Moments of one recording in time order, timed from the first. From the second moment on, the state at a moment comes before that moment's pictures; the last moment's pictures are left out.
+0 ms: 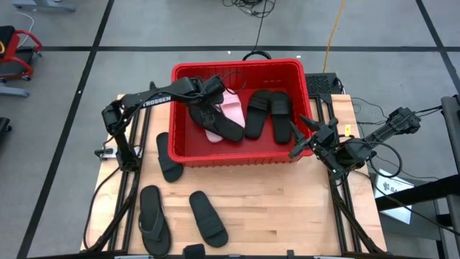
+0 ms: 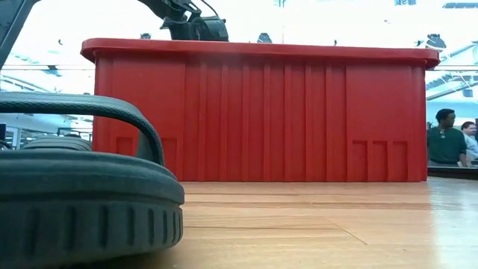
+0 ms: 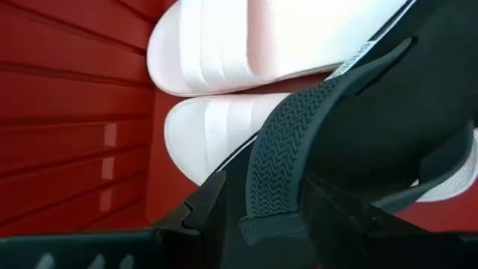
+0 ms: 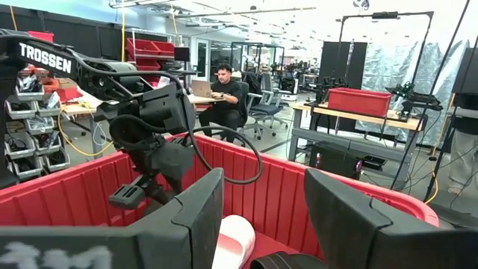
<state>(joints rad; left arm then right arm) 0.49 1.80 1.59 -0.98 -0.23 0.34 0.54 0.96 0.73 0.62 1.44 -0.44</state>
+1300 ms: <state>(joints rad) 0.37 1.80 1.59 -0.96 -0.33 1.02 0.53 0.96 0.73 0.62 1.44 -0.43</state>
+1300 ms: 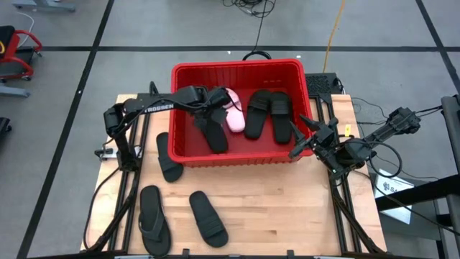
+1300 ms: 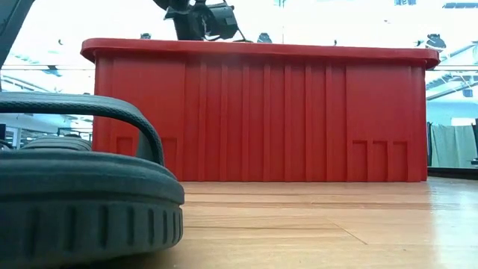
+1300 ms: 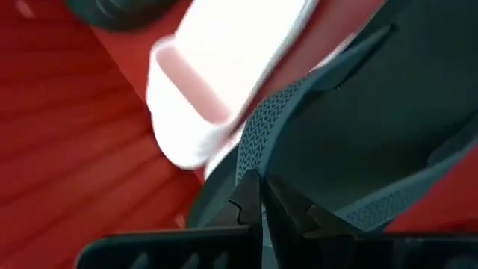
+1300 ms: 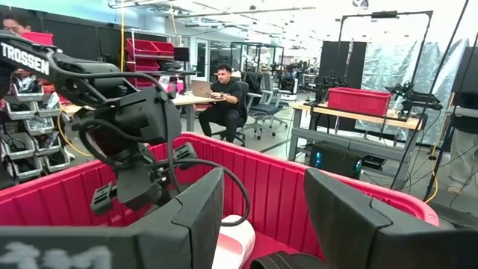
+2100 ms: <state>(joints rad) 0.38 1.81 1.59 -0.90 -0.31 1.05 0.51 0.96 0.73 0.63 1.44 -0.43</state>
